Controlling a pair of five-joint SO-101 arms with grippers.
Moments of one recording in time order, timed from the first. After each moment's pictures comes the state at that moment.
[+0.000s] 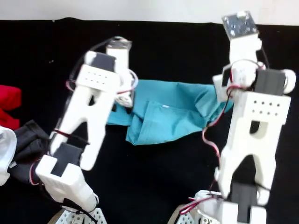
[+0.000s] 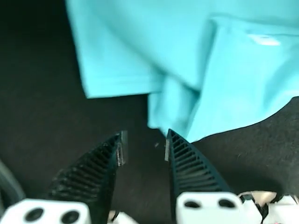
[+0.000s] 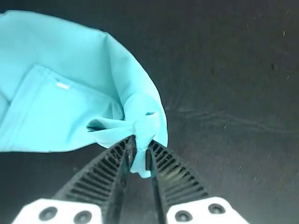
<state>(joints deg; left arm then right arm) 11.5 10.0 -9.3 85.7 -4.2 3.0 -14.2 -15.2 95.5 21.2</state>
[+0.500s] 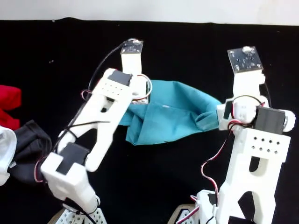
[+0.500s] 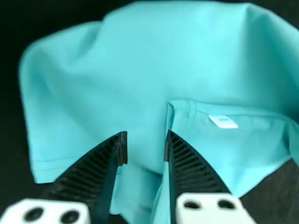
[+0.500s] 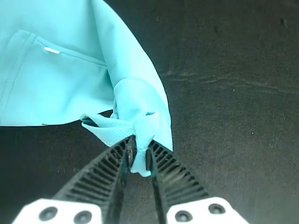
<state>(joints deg) 16.1 13.3 3.7 55.0 -2.2 6.7 -33.9 11.6 89.8 21.2</state>
